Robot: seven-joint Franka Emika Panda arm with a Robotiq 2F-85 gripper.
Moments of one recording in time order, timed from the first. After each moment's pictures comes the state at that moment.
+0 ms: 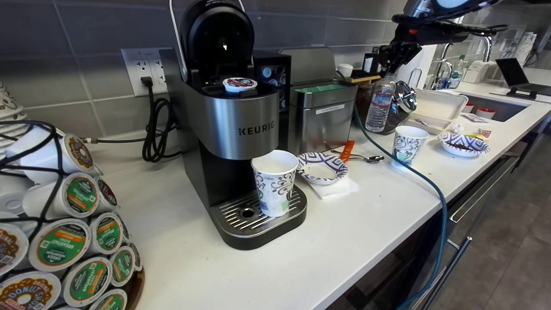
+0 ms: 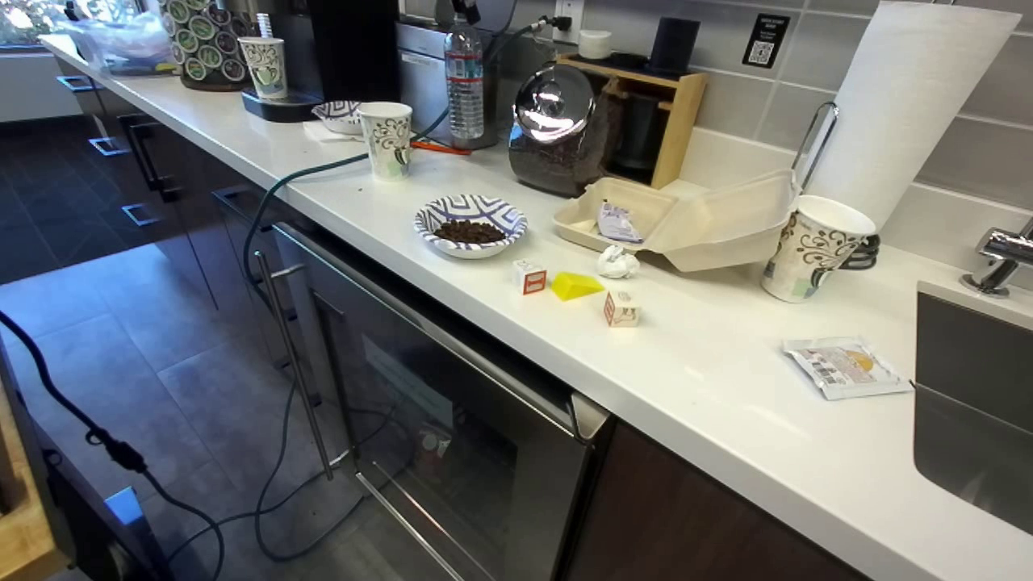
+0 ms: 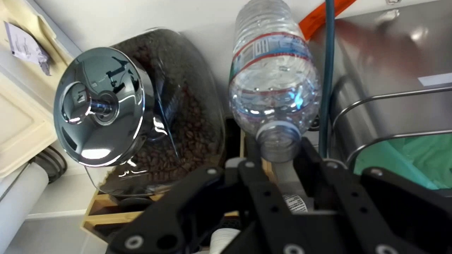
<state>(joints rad) -0.02 0.39 -0.07 -1.51 -0.18 2.34 0.26</state>
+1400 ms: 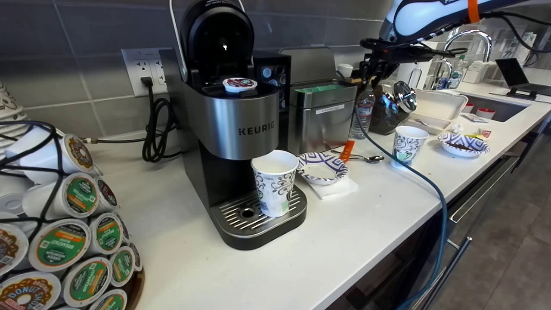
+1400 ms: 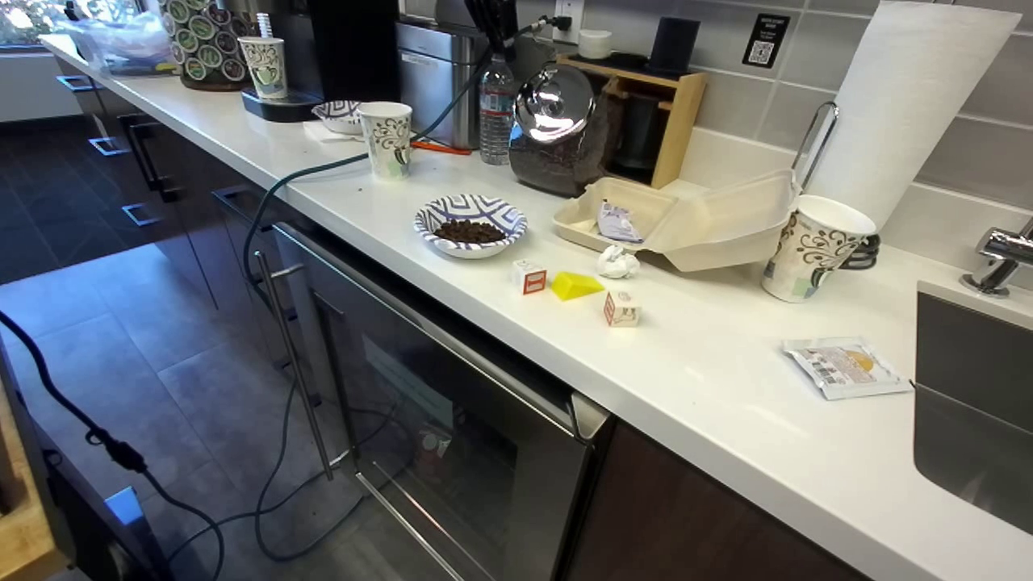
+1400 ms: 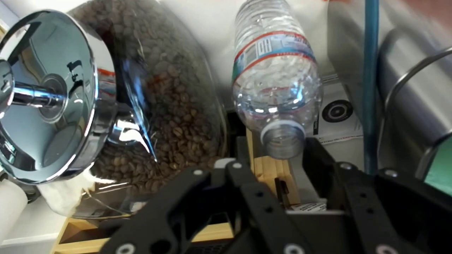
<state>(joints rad) -0.04 0.70 -0.10 -1.14 -0.10 2.27 0.26</state>
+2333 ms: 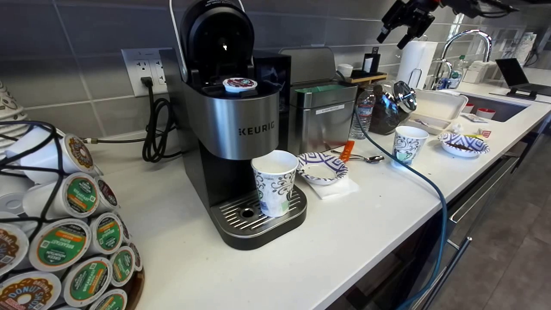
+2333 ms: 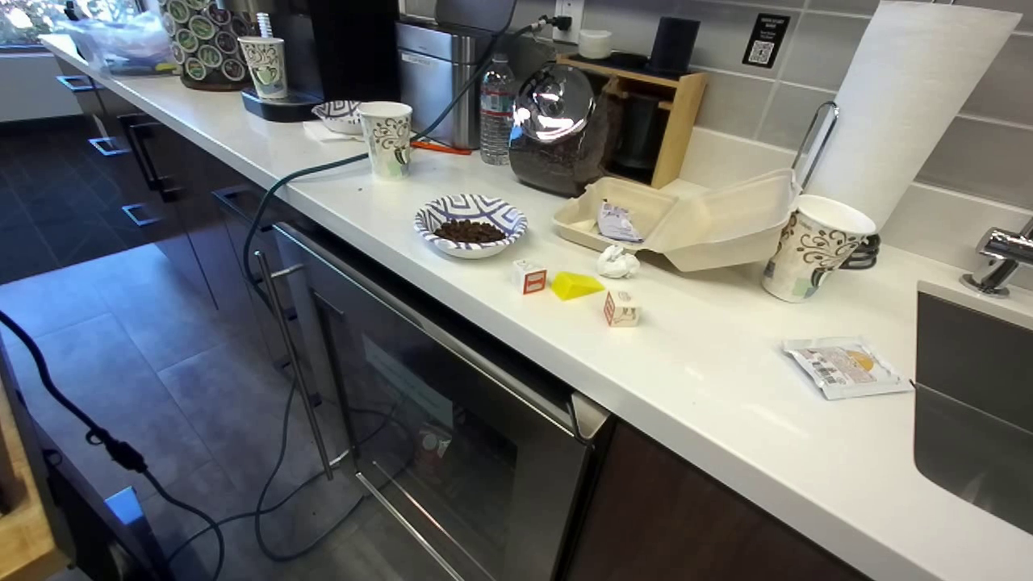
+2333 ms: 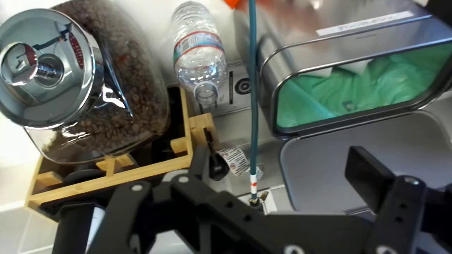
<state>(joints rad) -0.14 0.30 0.01 -1.47 0.20 2.29 -0.04</state>
